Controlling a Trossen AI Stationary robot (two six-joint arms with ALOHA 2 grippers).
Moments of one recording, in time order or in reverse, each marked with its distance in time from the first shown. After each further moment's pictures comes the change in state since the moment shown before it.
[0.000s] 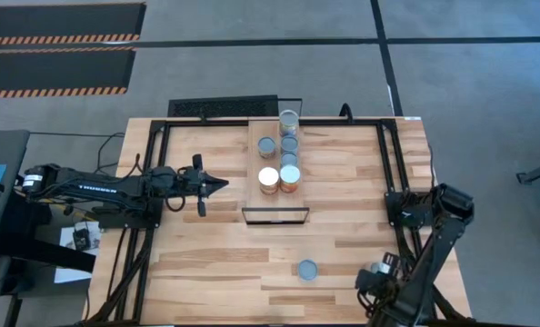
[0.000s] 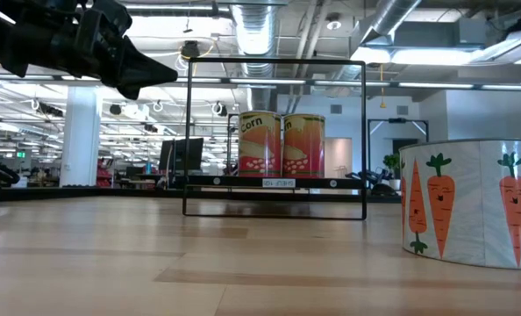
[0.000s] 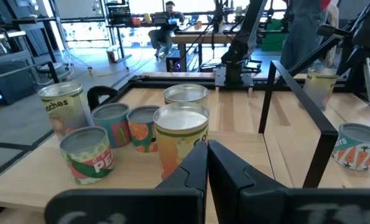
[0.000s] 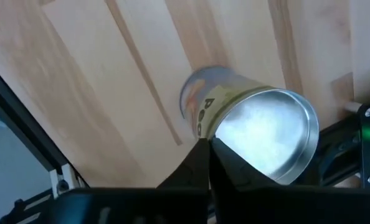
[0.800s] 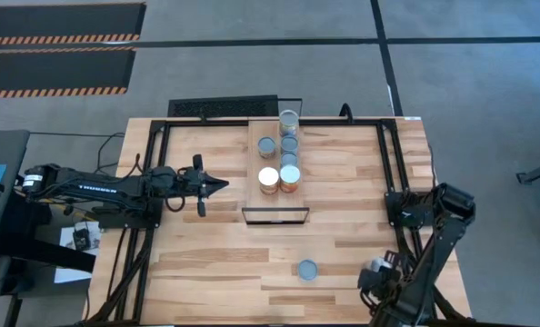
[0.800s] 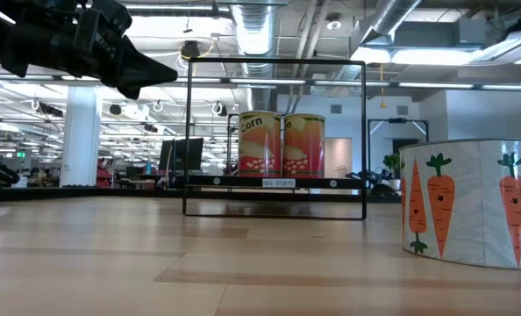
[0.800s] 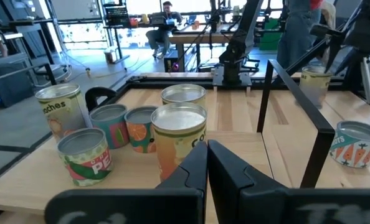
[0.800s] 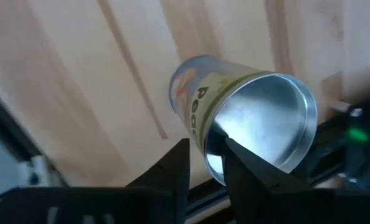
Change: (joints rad) left arm 0.000 0.000 0.000 0.000 0.011 0.011; right arm 0.012 -0.006 -0.051 0.038 -0.026 -0.033
